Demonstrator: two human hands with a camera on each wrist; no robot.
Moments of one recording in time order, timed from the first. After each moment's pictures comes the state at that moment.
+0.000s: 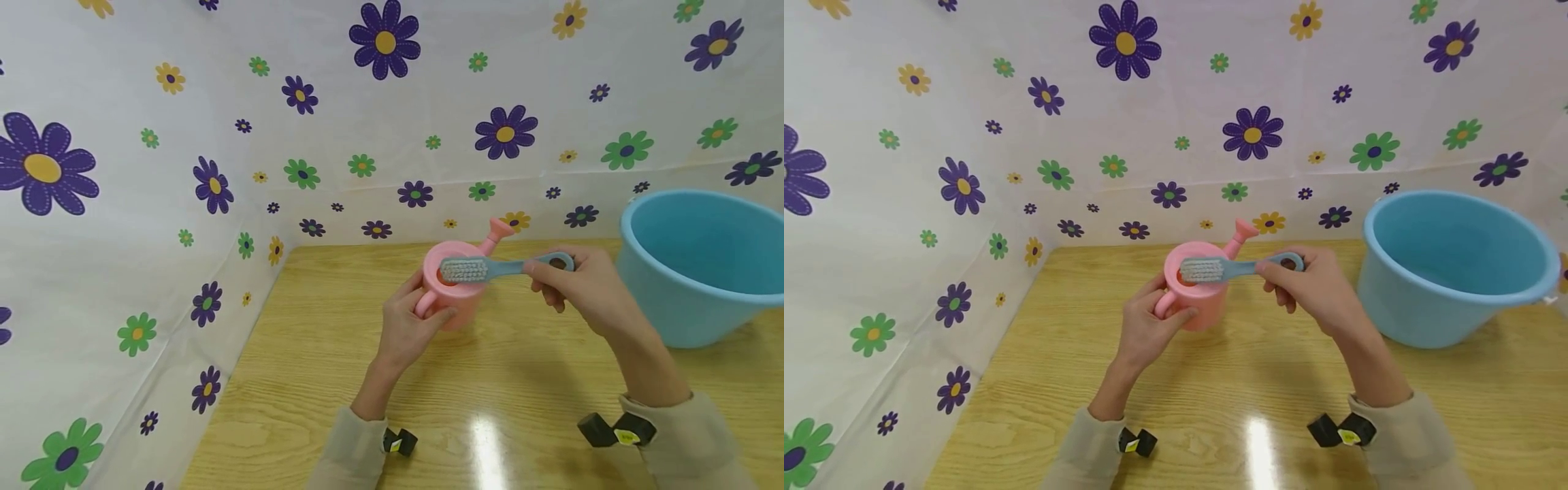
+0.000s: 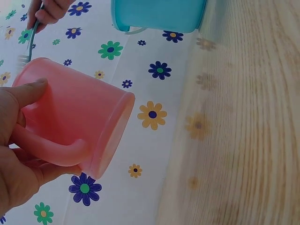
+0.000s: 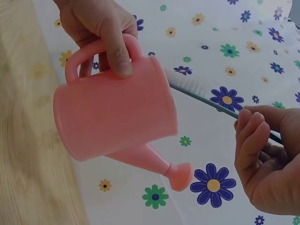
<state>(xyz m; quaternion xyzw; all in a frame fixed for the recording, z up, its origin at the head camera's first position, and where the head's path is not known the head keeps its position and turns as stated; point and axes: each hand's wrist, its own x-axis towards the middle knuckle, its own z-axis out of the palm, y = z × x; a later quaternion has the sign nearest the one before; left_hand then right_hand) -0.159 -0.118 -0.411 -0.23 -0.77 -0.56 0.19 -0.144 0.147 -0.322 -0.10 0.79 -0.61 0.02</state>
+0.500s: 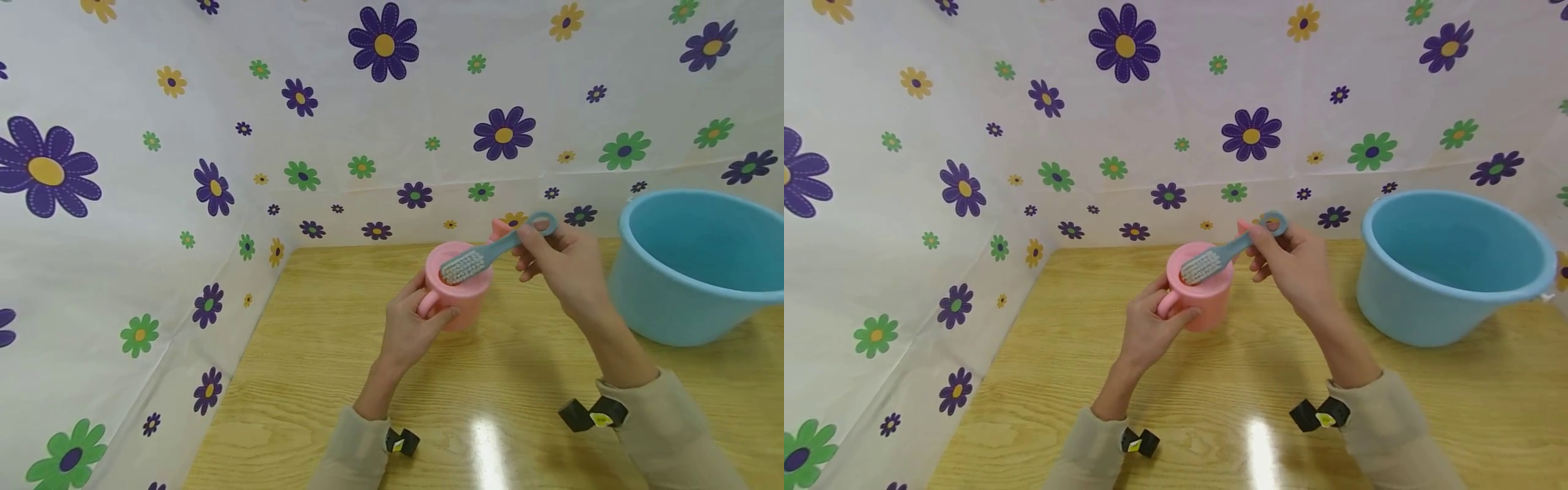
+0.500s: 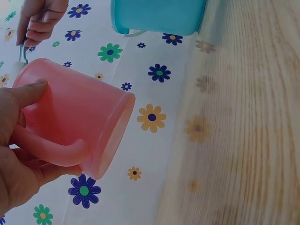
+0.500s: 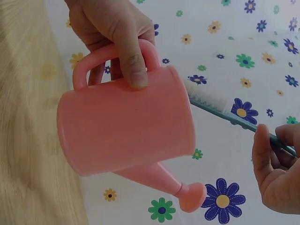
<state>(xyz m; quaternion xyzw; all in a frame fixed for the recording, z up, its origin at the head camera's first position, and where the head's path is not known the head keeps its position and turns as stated) -0.157 -0.116 -0.409 -0.23 -0.78 -0.55 0.19 -0.158 0.119 -0.319 -0.11 0.70 -0.69 -0.12</state>
